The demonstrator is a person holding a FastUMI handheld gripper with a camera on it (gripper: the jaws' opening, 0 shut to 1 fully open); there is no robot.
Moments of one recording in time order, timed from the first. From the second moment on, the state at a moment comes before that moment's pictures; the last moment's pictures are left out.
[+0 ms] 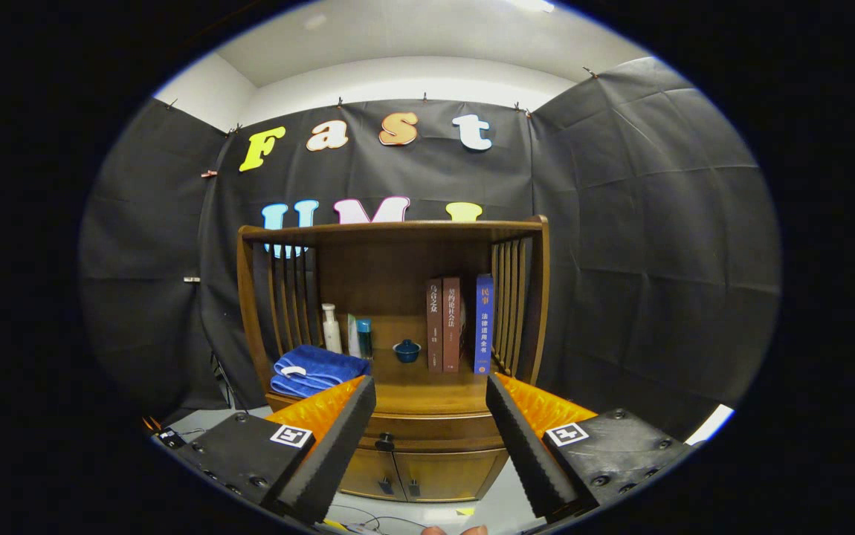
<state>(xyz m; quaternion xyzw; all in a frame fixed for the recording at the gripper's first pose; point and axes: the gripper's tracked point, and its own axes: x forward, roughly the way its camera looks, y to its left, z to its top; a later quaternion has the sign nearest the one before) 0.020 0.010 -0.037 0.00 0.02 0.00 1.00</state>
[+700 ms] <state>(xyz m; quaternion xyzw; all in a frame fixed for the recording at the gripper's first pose) 0.097 0.067 -0.200 0.02 0.04 0.02 1.00</state>
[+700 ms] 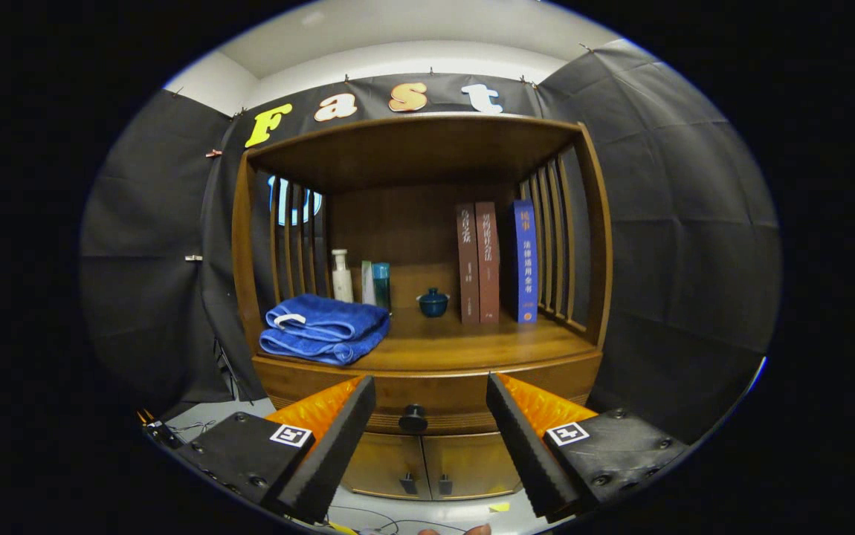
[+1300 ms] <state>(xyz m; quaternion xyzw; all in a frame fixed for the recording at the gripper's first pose) 0.186 0.091 -0.321 0.00 0.10 0.00 0.99</state>
